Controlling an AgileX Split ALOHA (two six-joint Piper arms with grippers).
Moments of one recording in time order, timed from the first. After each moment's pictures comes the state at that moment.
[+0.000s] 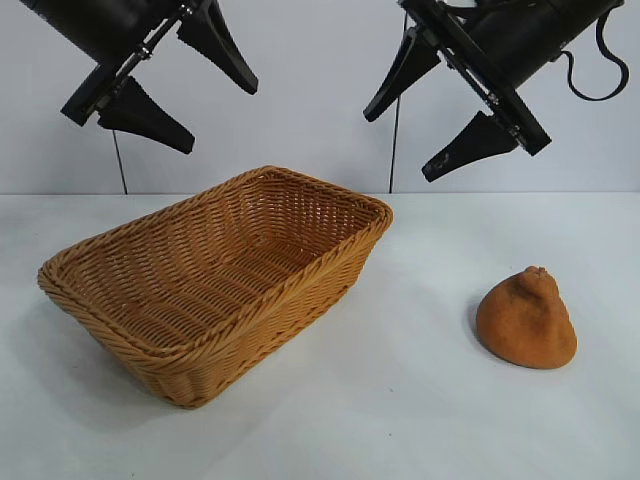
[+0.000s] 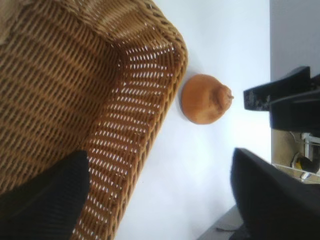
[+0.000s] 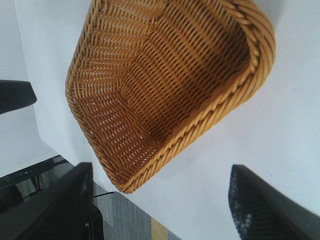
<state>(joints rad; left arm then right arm) -0.20 1.90 -1.52 -0.82 0.91 0.18 0.16 2.01 -1.61 0.77 1.22 -0.18</state>
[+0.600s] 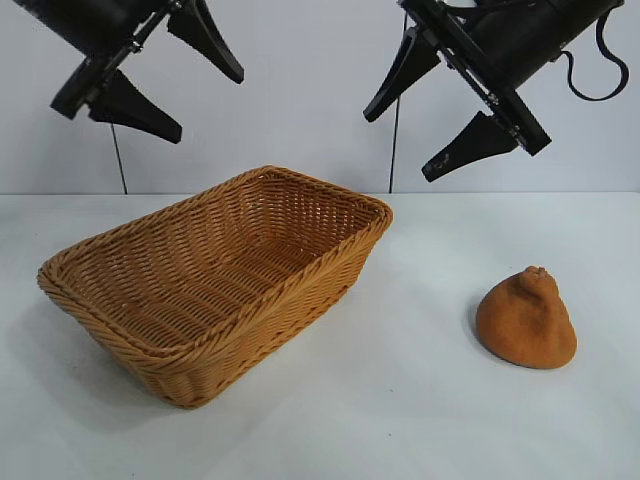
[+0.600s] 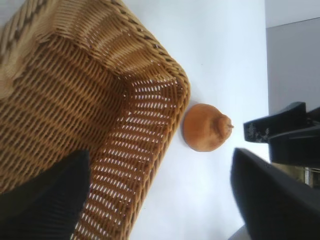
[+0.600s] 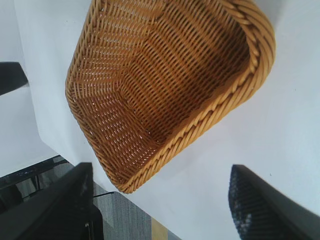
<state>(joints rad) -0.13 1.88 -1.52 -0.82 0.92 0.15 0.16 2.01 -1.61 0.77 1.22 -0.18</state>
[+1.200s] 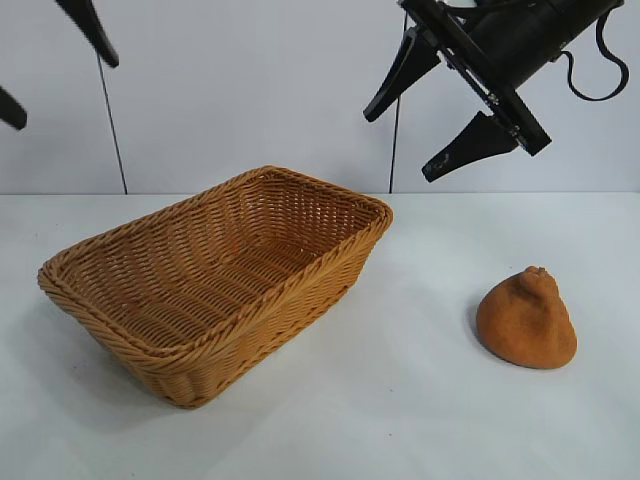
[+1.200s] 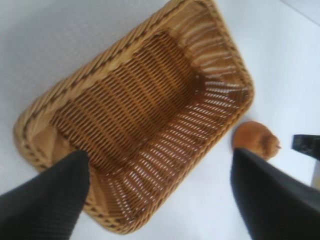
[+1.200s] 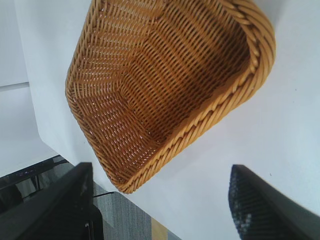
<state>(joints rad) -0.17 1.55 -1.25 -0.39 0.93 -0.43 0.16 2.01 -1.61 0.77 1.22 -0.18</state>
